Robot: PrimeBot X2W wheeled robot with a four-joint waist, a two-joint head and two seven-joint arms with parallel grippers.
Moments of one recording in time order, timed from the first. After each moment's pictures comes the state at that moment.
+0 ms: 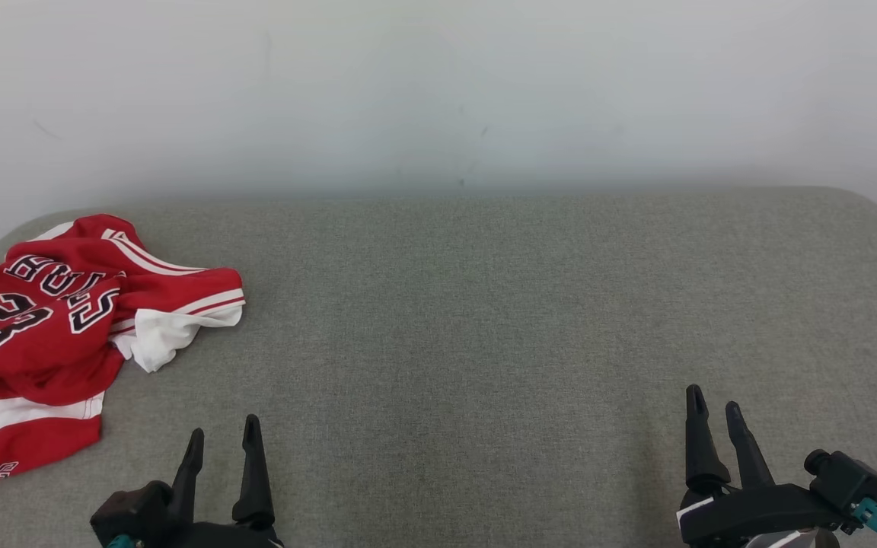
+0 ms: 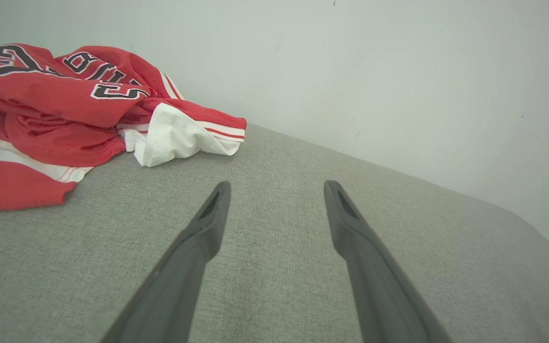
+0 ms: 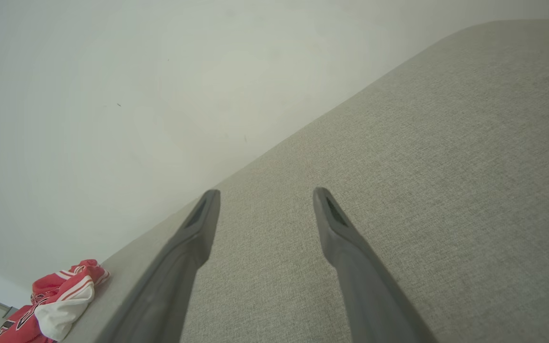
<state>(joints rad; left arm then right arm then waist) -0.07 0.05 -0.08 0.24 -0.45 -0.01 -0.17 -0.09 -0.05 -0.08 0.30 0.60 0.13 -0.17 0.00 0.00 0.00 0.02</state>
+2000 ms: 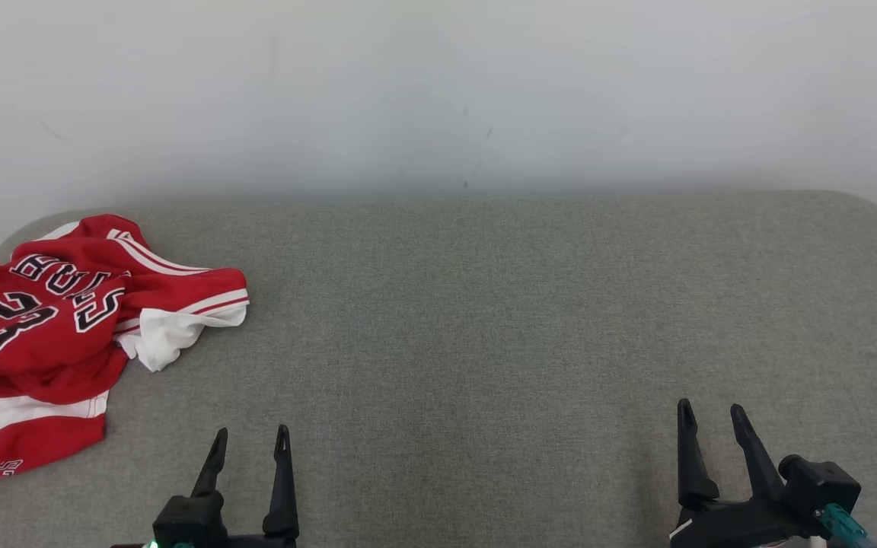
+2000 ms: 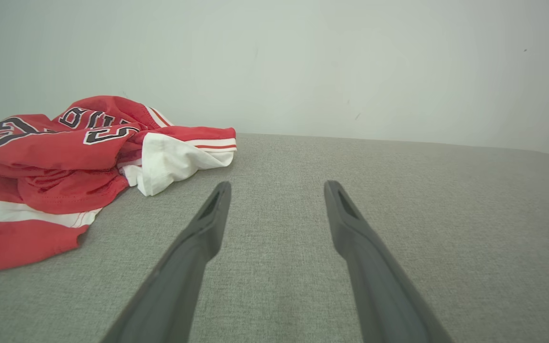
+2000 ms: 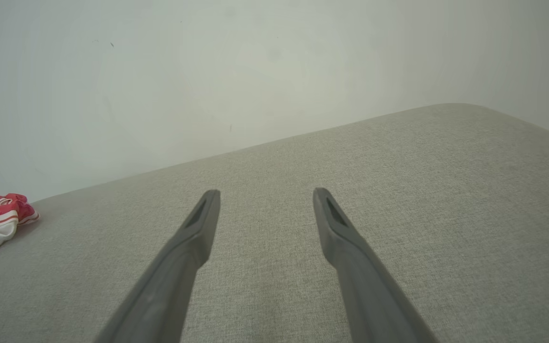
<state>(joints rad) -0.09 0.05 -0.13 0.33 -0.18 0.01 -0.26 -0.09 -0.05 -0.11 0.37 0.22 0.13 -0.26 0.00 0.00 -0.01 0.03</state>
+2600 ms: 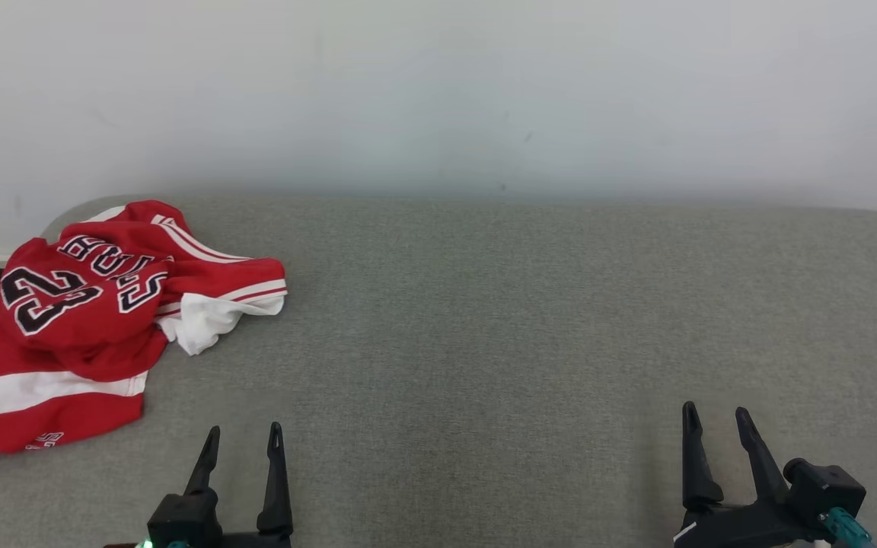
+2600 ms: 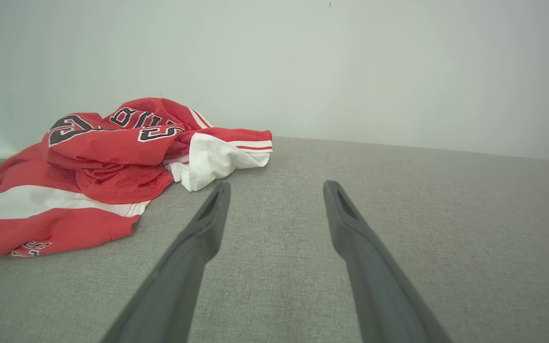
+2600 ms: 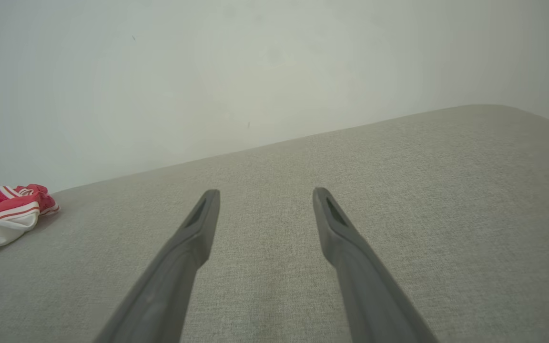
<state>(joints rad) -0.09 0.05 -0.12 0.32 -0.18 0.02 -0.26 -0.09 -0.05 -0.11 0.37 0.22 0.13 -0.26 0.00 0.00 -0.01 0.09</state>
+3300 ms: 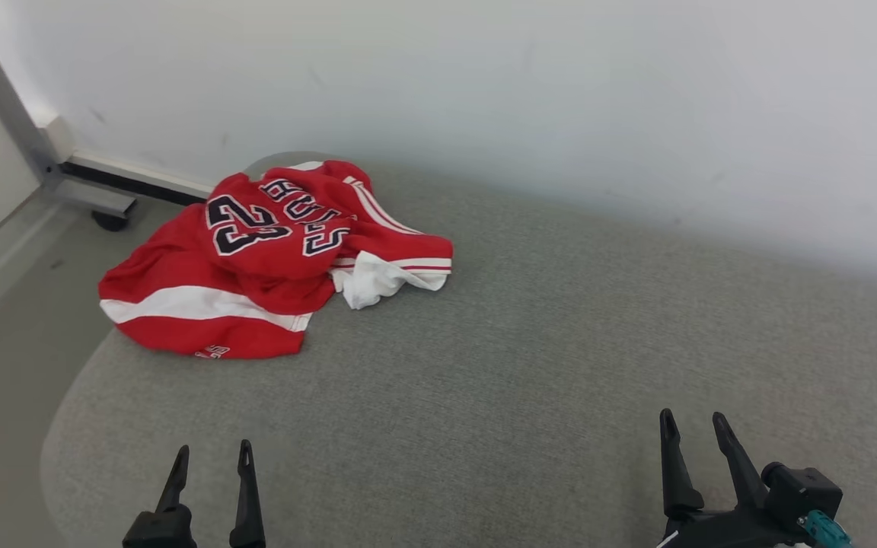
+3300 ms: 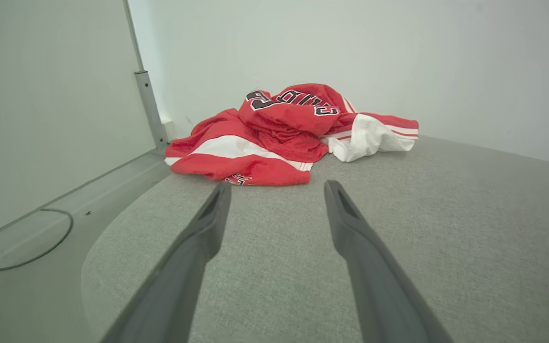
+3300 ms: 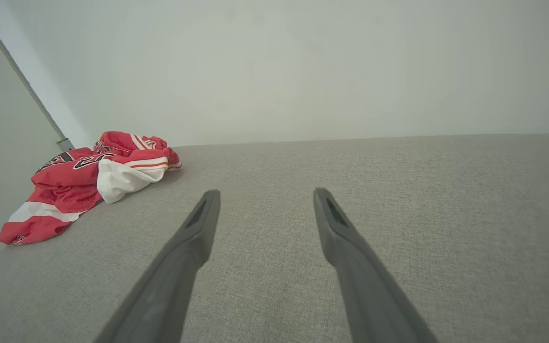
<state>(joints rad) -0.06 0.06 -0.06 0.33 -0.14 0.02 -0.26 -0.08 -0.05 -0.07 0.37 0.22 0.13 -0.26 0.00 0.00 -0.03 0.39</state>
